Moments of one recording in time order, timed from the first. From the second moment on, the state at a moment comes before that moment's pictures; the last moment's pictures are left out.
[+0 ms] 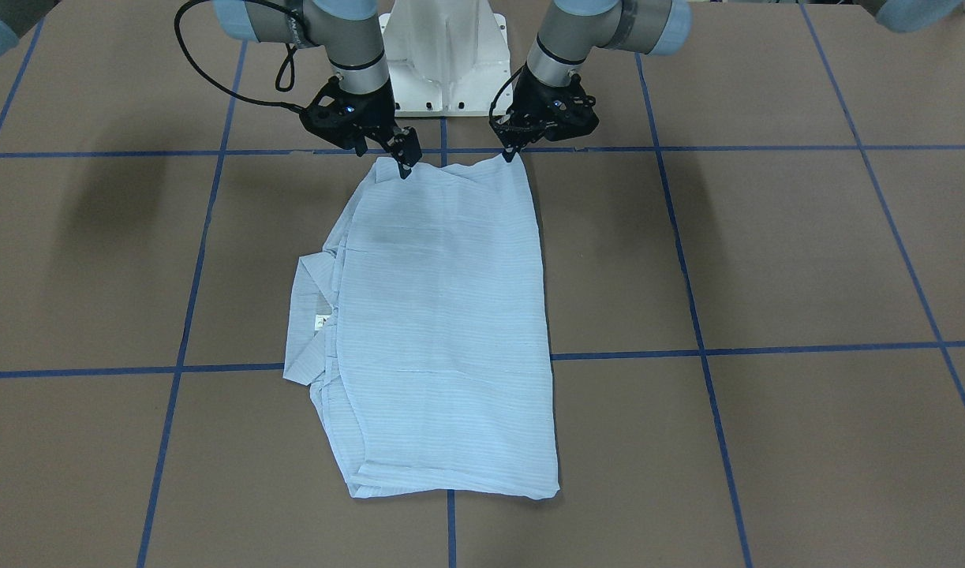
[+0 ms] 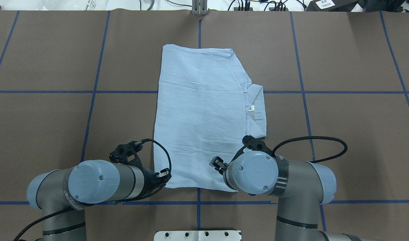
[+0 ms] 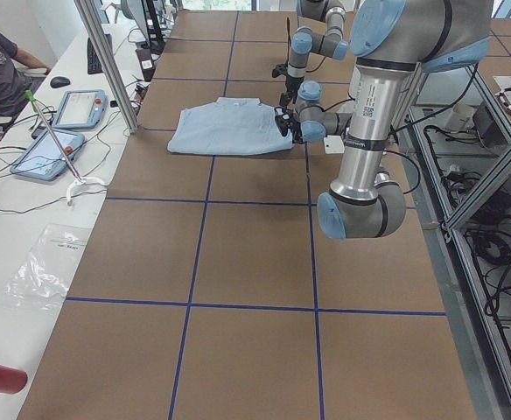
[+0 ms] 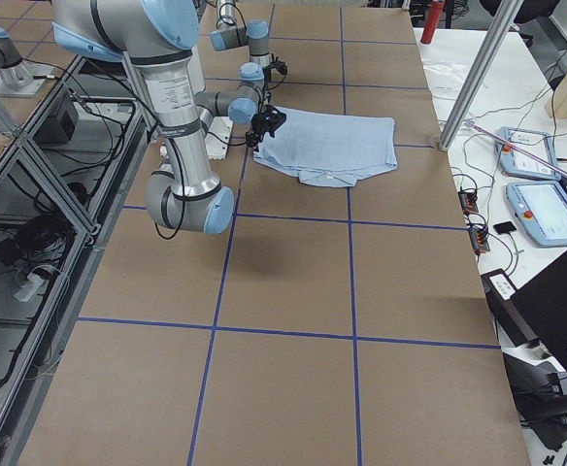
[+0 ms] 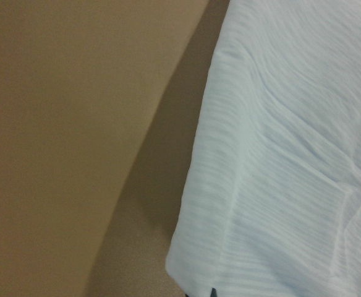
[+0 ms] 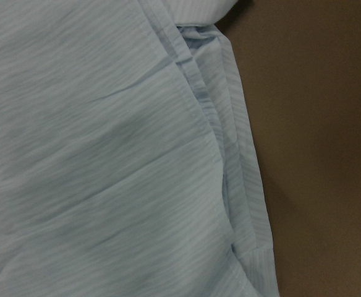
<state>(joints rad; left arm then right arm) -0.25 -1.92 -1.95 -1.91 -1.69 -1.87 0.24 -1.09 1.91 -1.59 1.65 2.05</state>
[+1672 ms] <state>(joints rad) -0.25 -1.92 -1.95 -1.91 -1.68 -1.87 0.18 -1.07 1.82 -1.58 1.60 2.07</state>
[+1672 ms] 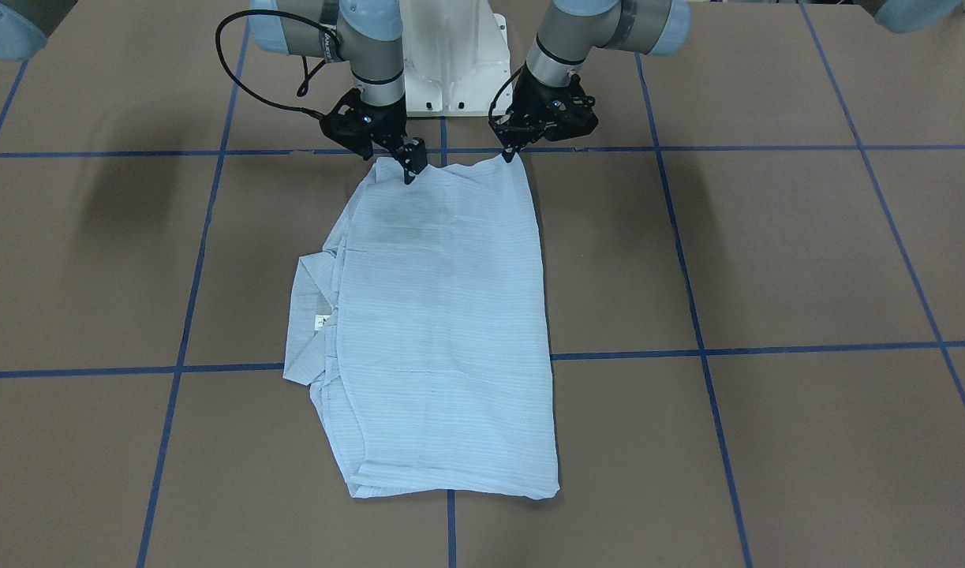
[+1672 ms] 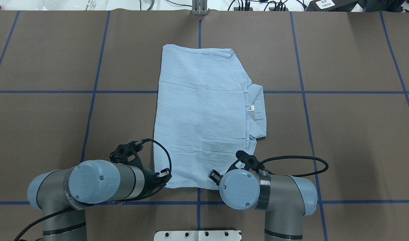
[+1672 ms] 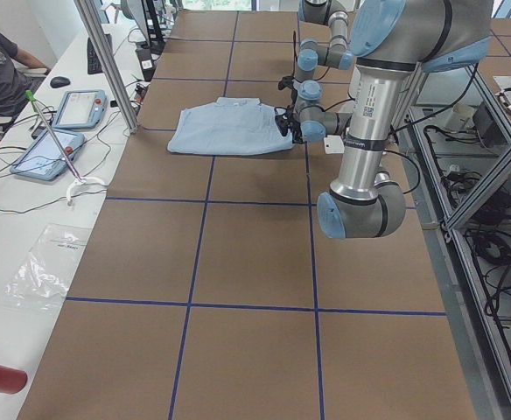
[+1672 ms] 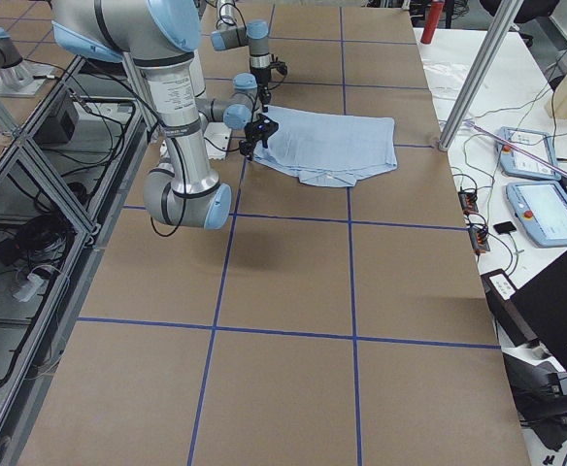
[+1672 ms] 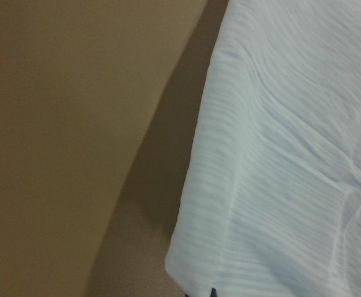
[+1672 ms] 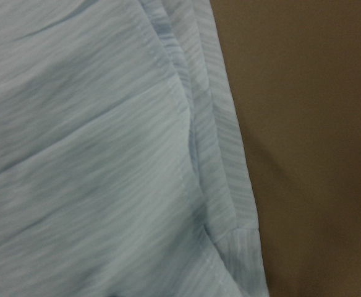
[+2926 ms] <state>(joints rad) -0.25 -1.92 -1.94 -1.91 -1.68 -1.87 0.18 -1.08 1.82 -1.57 1.60 2.07</state>
